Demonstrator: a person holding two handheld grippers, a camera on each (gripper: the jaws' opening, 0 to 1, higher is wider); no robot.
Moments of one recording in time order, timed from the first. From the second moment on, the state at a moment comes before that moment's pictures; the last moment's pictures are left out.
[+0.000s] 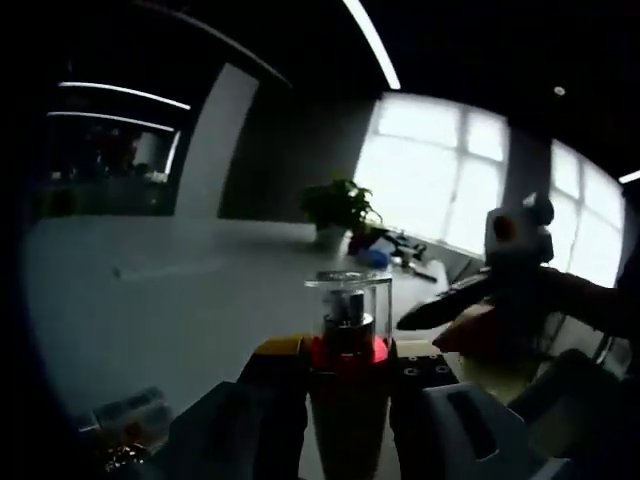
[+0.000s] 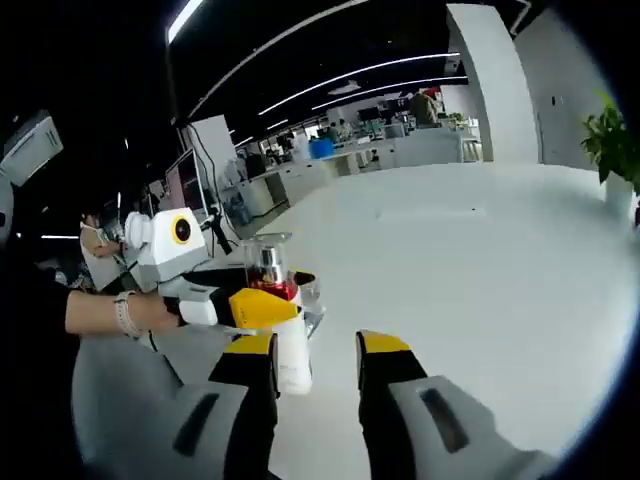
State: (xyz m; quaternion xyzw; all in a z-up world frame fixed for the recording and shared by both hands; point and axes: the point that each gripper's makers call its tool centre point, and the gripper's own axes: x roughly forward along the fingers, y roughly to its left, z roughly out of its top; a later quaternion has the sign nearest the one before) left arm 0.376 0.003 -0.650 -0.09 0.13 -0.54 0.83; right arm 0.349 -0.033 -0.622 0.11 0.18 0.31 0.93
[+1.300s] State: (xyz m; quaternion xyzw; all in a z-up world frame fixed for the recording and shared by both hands) left arm 0.288 -0.011 -0.624 -0.07 0.09 -0.74 0.66; right arm 0.312 0.043 -0.596 0.08 0.16 0.59 0.79
